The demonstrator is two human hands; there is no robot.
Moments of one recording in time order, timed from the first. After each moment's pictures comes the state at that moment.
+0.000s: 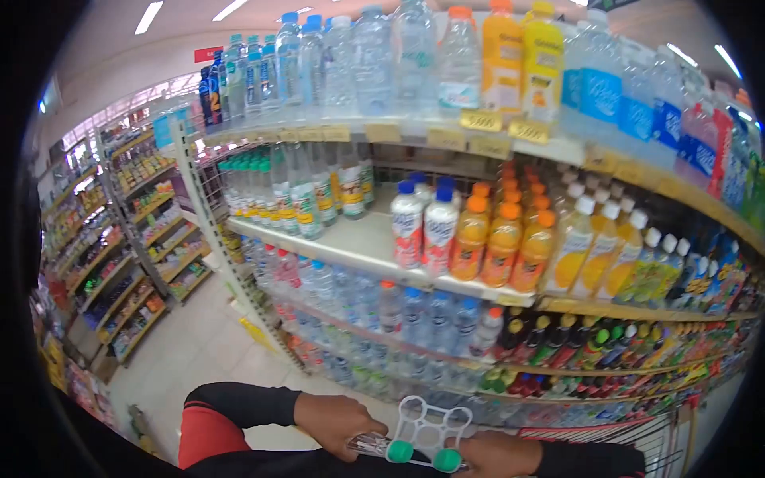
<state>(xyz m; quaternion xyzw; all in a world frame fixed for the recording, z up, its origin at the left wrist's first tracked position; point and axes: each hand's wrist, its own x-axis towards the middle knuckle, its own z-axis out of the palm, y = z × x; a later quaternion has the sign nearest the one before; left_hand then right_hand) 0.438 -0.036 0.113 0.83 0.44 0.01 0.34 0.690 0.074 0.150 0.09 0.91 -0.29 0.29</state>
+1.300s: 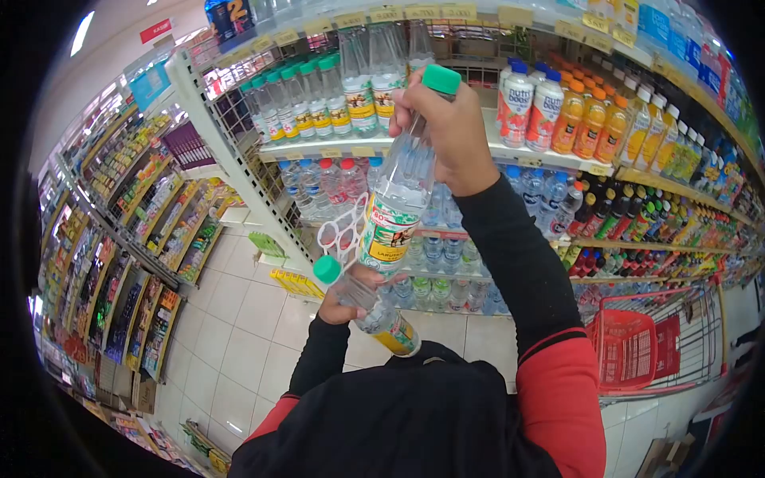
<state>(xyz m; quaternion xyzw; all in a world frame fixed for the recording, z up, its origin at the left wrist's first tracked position) 0.187 -0.146 0.000 0.61 0.20 0.62 0.46 0.337 0.000 0.215 -0.05 0.57 -0.64 -0.51</state>
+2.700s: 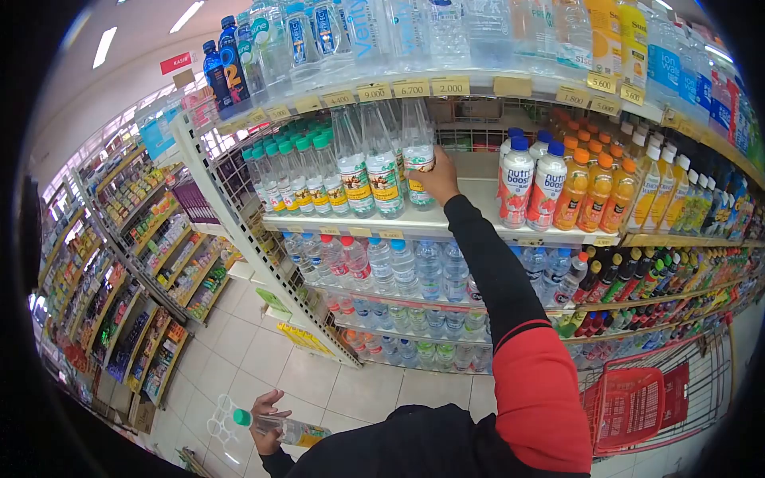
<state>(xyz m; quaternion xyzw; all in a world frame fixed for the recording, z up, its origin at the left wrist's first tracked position) 0.164 -0.317 -0.034 0.40 0.55 0.73 0.11 0.239 0.242 0.147 0.21 0.74 -0.34 -0.54</state>
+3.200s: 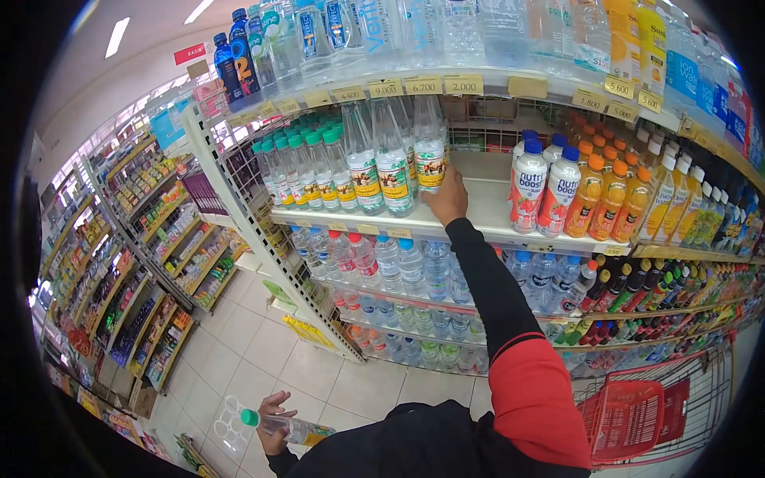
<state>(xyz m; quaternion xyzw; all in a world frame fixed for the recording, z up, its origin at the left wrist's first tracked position) 0.189 -0.313 -0.040 0.36 0.56 0.74 0.10 0.234 0.228 0.111 0.38 0.77 -0.19 -0.47</state>
